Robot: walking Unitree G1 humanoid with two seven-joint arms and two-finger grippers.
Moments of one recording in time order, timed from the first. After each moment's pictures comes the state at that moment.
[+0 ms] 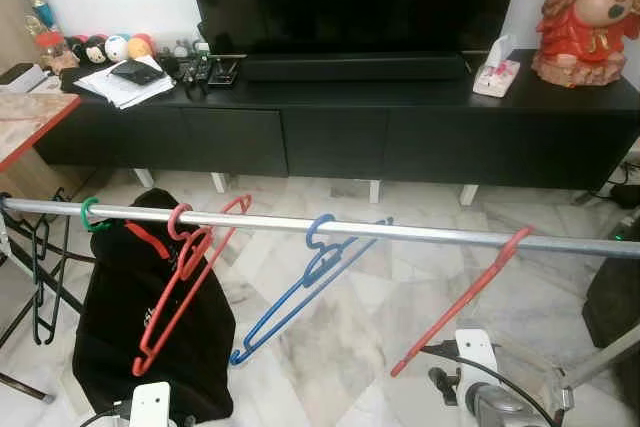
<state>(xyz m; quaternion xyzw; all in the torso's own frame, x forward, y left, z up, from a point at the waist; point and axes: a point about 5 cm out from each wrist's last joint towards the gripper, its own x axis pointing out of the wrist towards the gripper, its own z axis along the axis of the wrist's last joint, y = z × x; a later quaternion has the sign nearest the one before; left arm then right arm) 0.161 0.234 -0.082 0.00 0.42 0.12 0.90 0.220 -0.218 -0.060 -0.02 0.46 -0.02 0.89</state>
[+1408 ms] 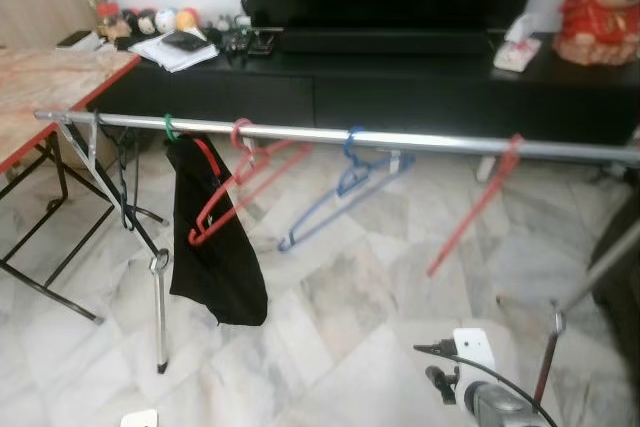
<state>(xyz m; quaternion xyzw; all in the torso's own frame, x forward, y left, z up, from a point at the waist) 0.134 0.240 -0.091 -0.02 0.45 0.14 0.88 0.217 -0.221 -0.061 -0.02 0.46 -0.01 0.89</state>
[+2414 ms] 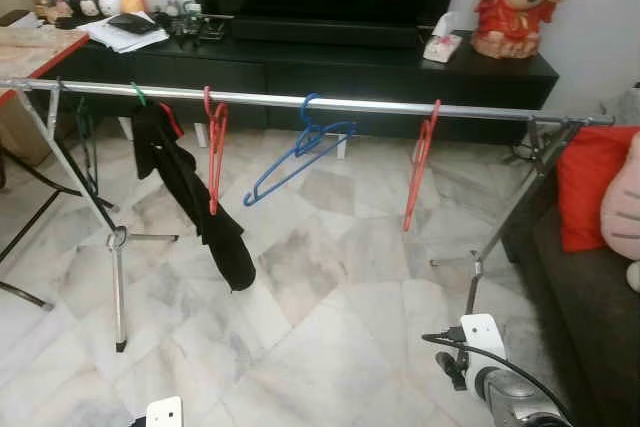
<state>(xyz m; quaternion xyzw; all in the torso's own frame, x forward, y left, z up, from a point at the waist) 0.153 0.208 -0.092 -0.06 0.45 0.14 0.88 0.236 -0.232 -0.046 -0.05 0.44 -0.01 0.90</state>
